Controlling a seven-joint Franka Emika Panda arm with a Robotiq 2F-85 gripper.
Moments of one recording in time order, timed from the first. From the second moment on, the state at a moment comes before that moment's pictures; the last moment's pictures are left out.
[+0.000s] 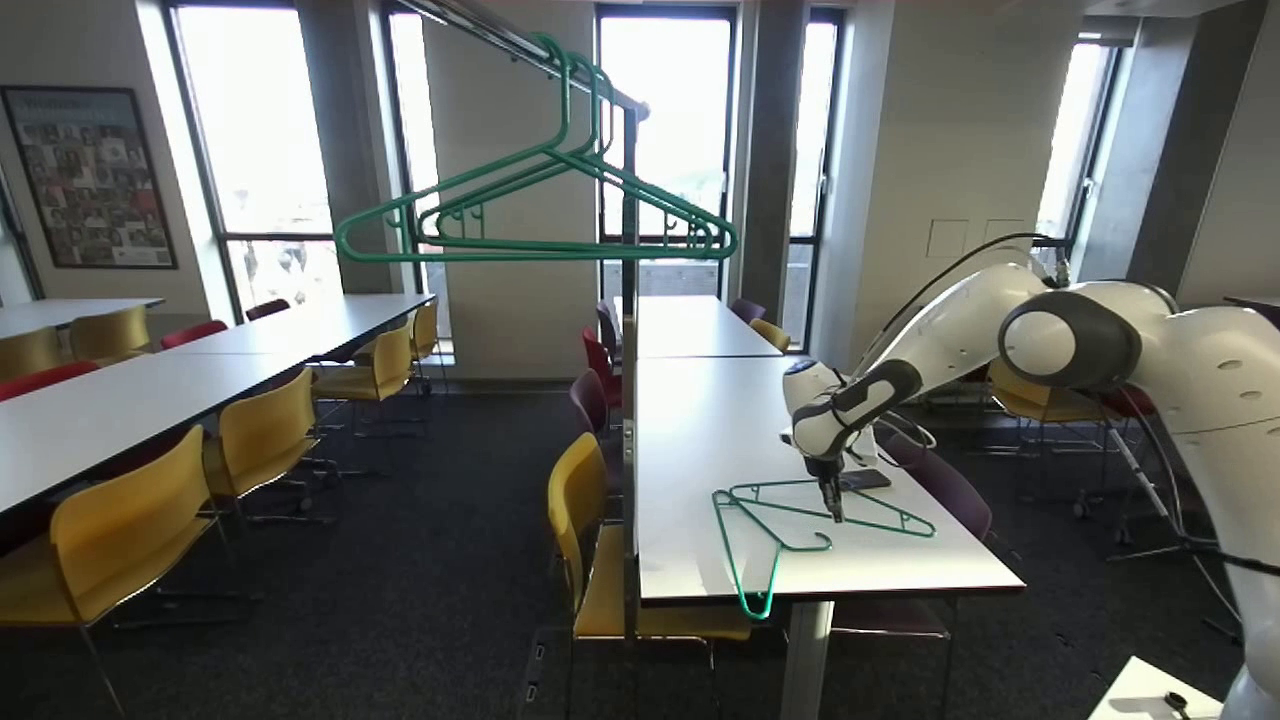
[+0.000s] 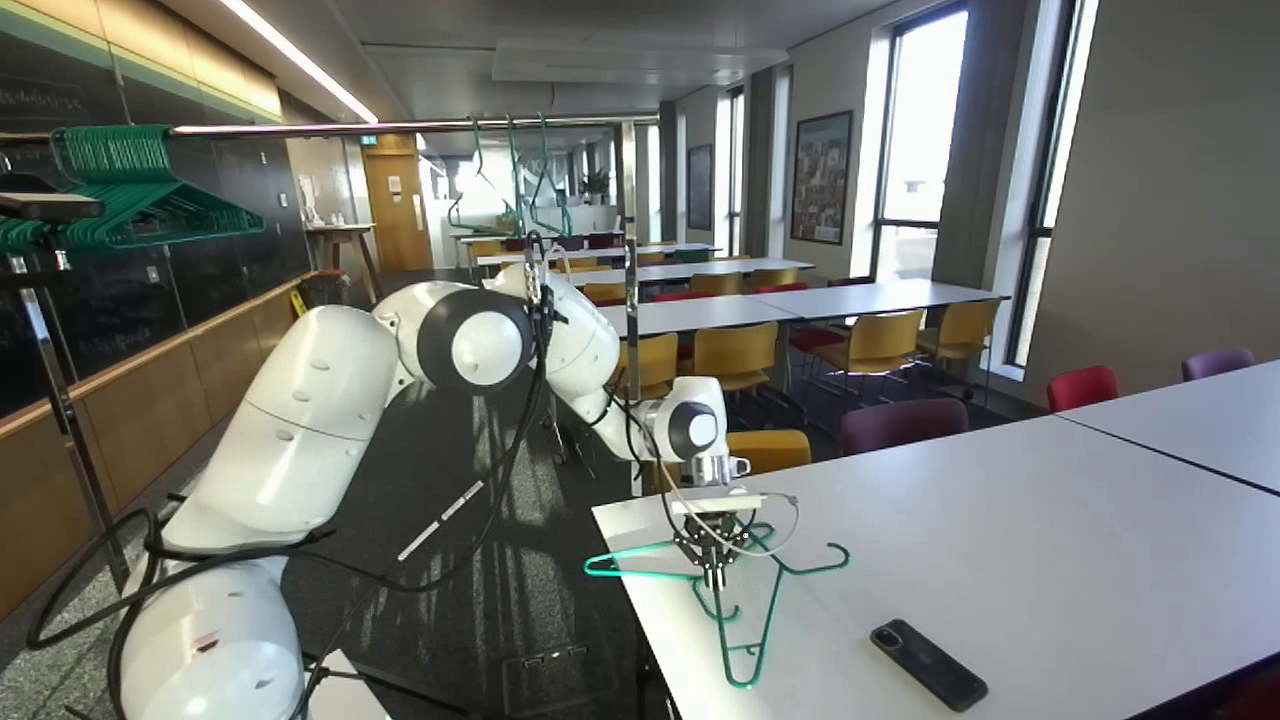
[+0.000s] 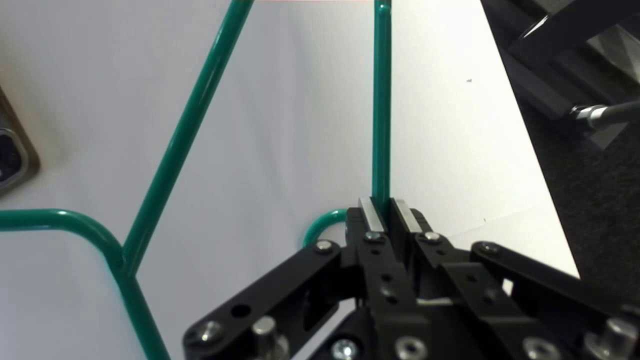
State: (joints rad) arm -0.08 0.60 -0.06 -1.76 -0.32 2.19 -0.60
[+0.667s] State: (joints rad) arm 0.06 0.39 -0.06 -1.90 -0.55 2.21 -0.13
